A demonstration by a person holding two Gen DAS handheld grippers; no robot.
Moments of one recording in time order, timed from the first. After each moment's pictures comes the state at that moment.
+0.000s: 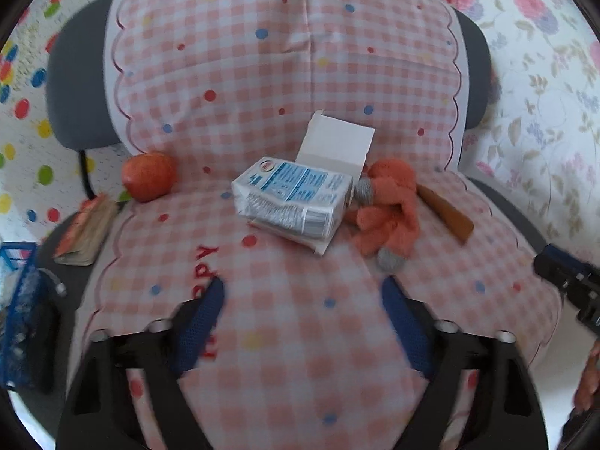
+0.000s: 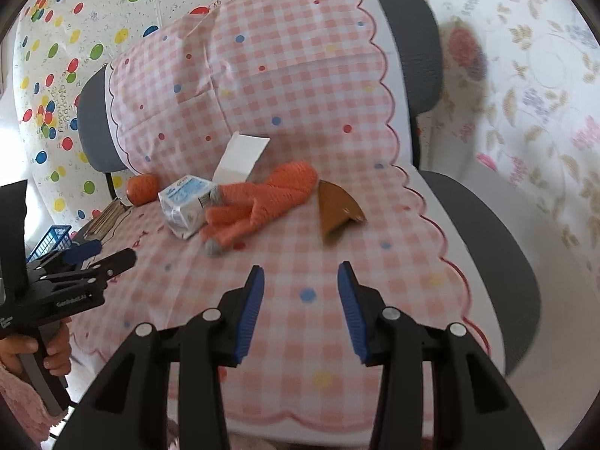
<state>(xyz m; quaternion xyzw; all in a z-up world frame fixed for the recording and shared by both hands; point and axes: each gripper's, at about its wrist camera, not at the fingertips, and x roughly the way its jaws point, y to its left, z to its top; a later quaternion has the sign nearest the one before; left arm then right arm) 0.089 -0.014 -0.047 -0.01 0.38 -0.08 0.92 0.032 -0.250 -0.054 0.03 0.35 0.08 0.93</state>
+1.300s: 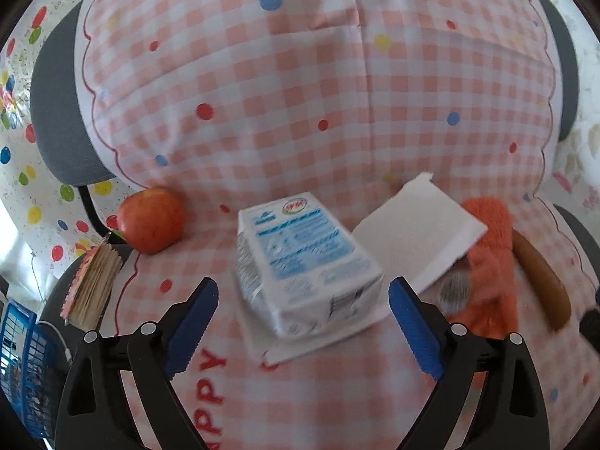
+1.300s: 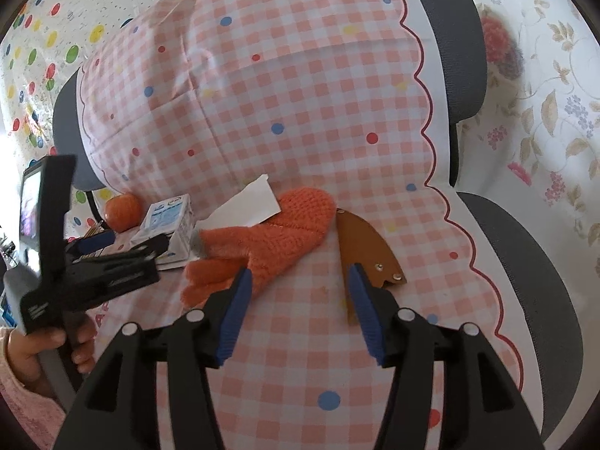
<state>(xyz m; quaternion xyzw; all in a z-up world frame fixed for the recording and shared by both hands) 0.204 -0.037 -0.059 0.05 0.39 0.04 0.92 0.119 -0.238 -0.067 0.04 0.36 0.08 0.93</state>
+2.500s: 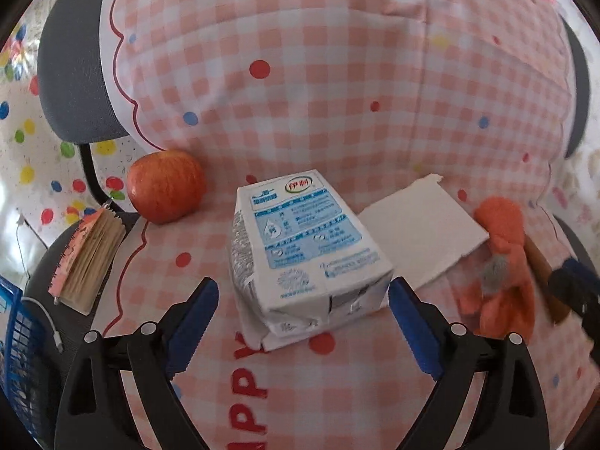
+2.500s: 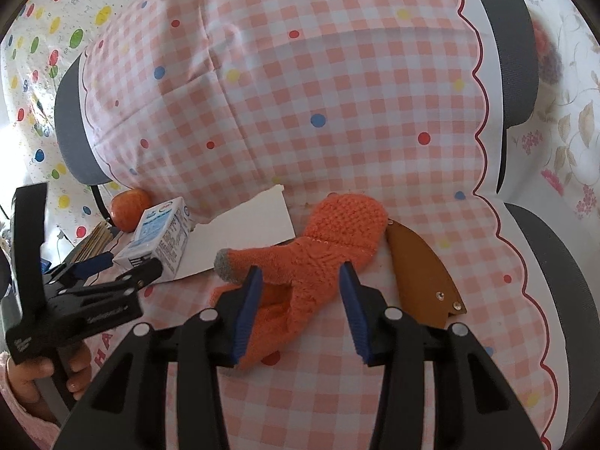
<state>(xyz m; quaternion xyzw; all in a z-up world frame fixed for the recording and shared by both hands) 0.194 0.014 -0.070 -0.01 0.41 0.03 0.91 0.158 -0.196 -0.077 0.03 0.39 0.12 0.92</state>
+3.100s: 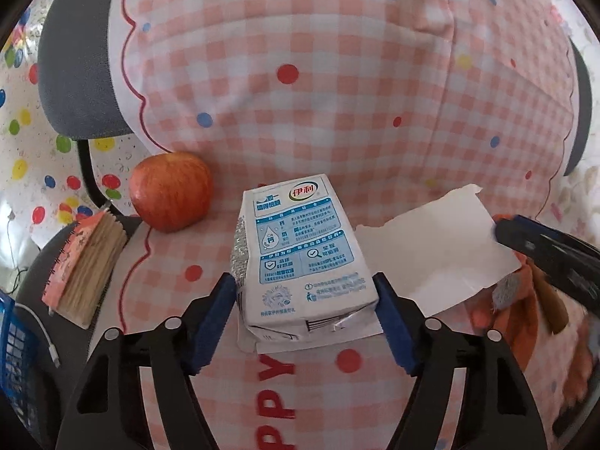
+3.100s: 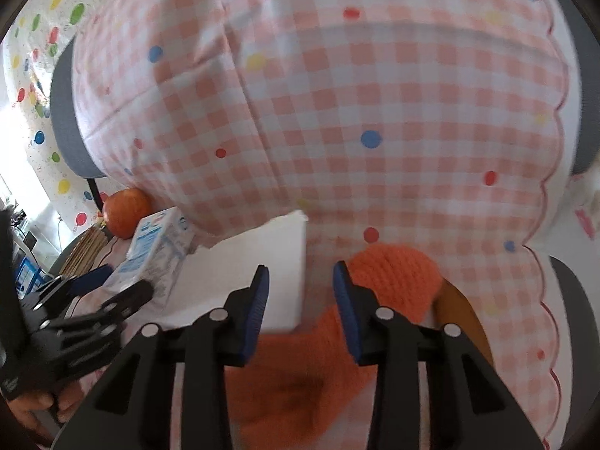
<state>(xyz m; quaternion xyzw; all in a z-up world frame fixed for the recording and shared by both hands) 0.197 0.047 -0.069 -0.04 0.41 0.01 0.91 0.235 -0.157 -0.091 0.00 0.42 0.16 0.89</state>
